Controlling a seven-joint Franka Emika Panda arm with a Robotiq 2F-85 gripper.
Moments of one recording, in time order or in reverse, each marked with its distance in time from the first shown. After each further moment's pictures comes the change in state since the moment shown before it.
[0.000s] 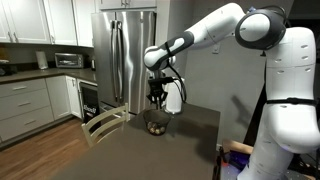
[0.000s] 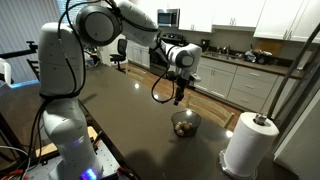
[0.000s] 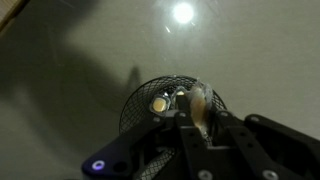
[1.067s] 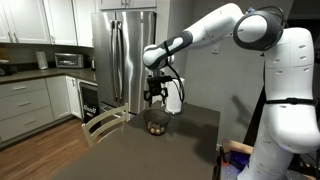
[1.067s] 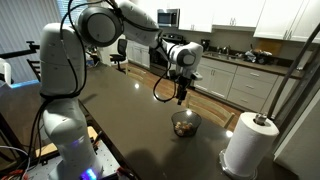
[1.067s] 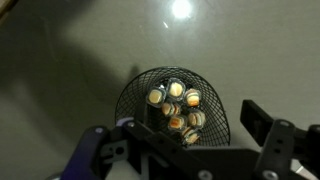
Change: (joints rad) arm 0.000 0.016 -0.002 0.038 0.000 0.000 0.000
